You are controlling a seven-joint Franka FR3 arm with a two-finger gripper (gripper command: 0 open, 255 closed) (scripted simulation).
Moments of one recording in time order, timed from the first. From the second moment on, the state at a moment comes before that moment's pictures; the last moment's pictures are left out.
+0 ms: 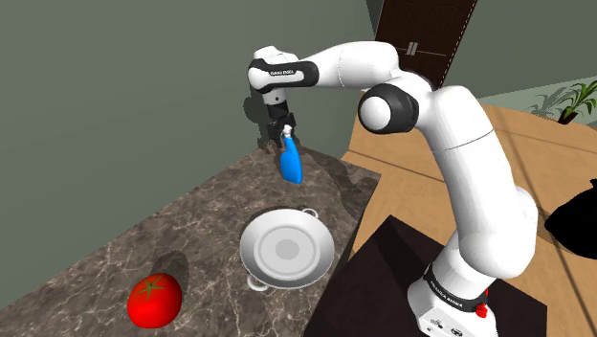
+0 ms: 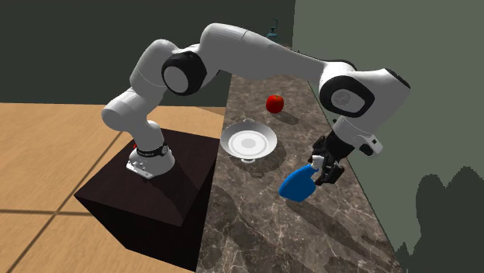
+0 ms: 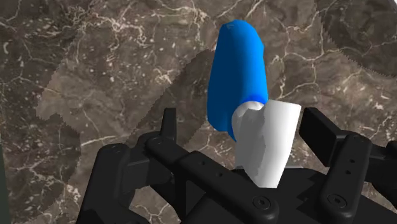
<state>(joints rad) 0.00 0.76 -0.06 -1.05 -0.06 1.50 -0.27</state>
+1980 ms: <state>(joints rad) -0.01 0.71 -0.05 -1.13 -0.07 1.55 -0.27</state>
